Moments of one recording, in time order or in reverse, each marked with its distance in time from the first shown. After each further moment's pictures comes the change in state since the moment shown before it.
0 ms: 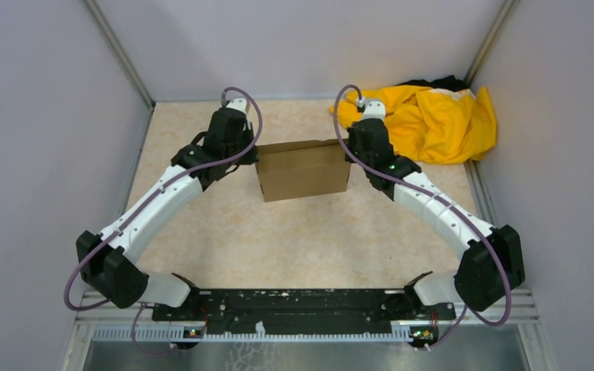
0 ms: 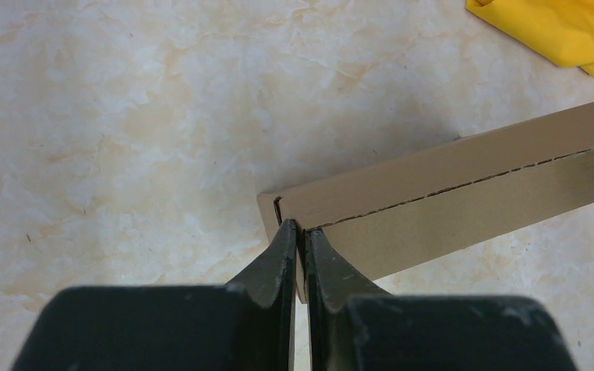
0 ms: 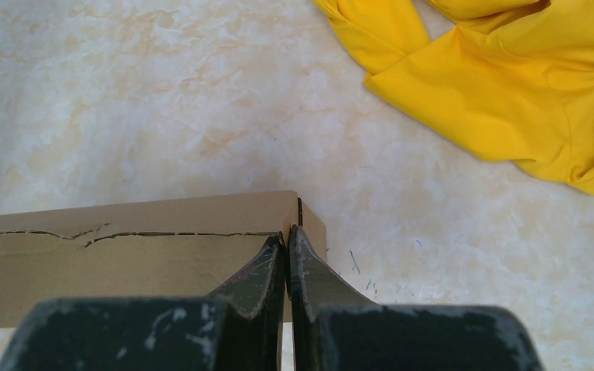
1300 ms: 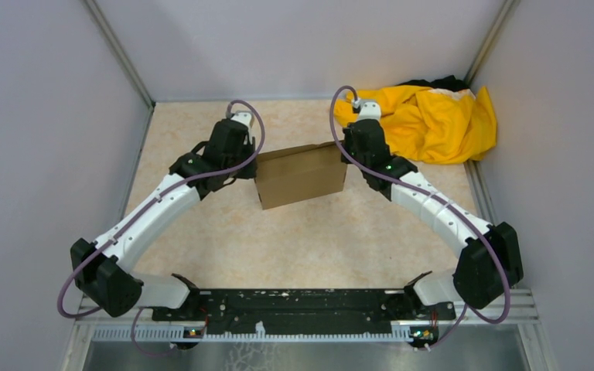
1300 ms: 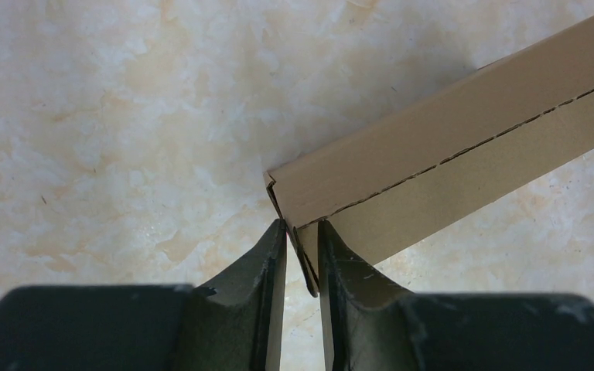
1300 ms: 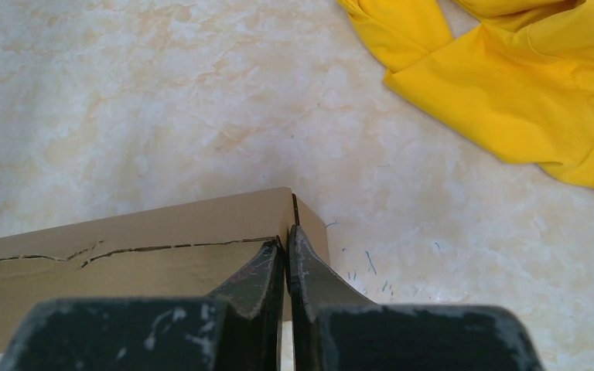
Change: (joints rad) left arm -0.034 -0.064 -0.069 -0.079 -0.002 0.058; right arm 0.019 0.016 0.003 0.010 -0.008 0.009
